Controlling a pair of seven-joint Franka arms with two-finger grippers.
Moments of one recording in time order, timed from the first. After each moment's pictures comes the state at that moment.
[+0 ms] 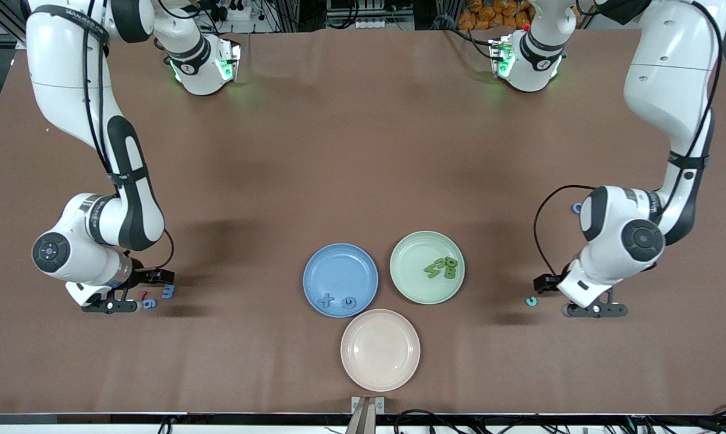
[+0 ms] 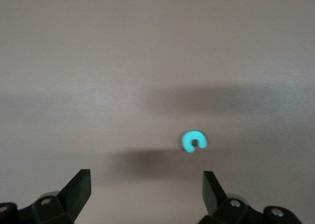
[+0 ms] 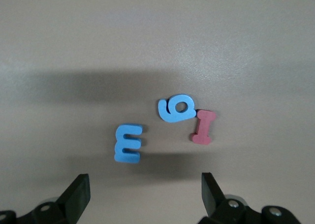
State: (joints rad) left arm 0.04 0.67 -0.14 -1.63 0.17 2.40 -0.17; right arm 0.22 0.72 -0.31 -1.63 0.25 2.30 -0.17
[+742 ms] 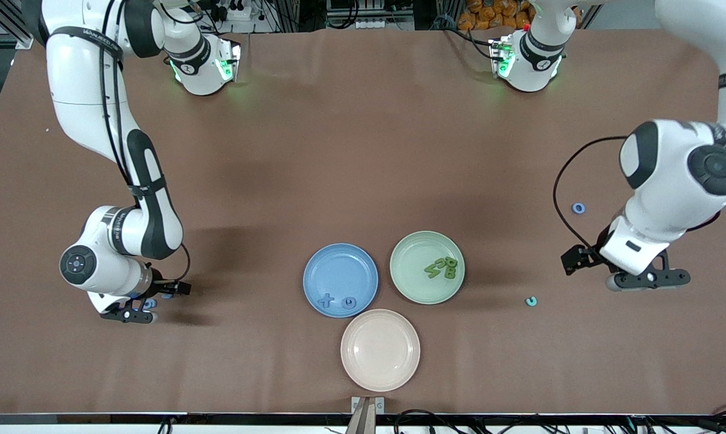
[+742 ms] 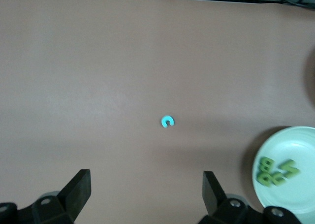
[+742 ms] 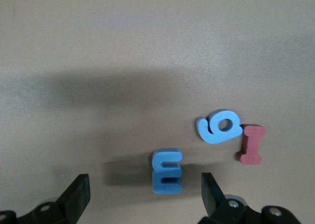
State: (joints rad) left arm 0.02 0.32 -0.15 -1.71 0.08 2.22 -0.22; right arm 0.23 0.82 -0.27 -1.53 0.25 2.30 -0.01
